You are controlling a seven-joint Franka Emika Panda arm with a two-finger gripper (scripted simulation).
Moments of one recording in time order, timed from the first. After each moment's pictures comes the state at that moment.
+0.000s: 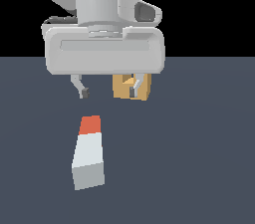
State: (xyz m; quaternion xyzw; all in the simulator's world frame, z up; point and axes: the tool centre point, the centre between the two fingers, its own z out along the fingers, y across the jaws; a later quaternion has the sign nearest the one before) arm -0.036 -0.062 0.128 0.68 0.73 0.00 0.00
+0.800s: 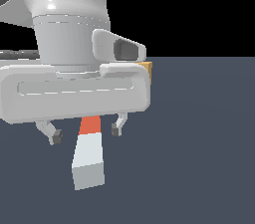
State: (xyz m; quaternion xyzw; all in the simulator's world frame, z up) arm -0.066 -0.120 0.076 0.62 0.78 0.00 0.00
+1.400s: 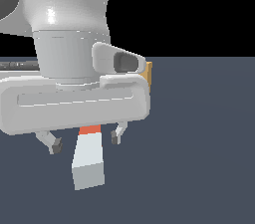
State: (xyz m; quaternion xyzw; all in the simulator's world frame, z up) arm -0.066 -0.124 0.062 0.62 0.78 0.00 0.00
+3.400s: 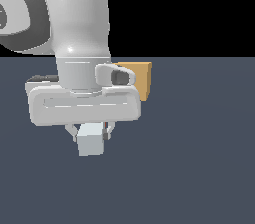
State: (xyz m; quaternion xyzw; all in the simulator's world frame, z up) arm -0.074 -0.072 0.037 0.66 0.75 0.00 0.00
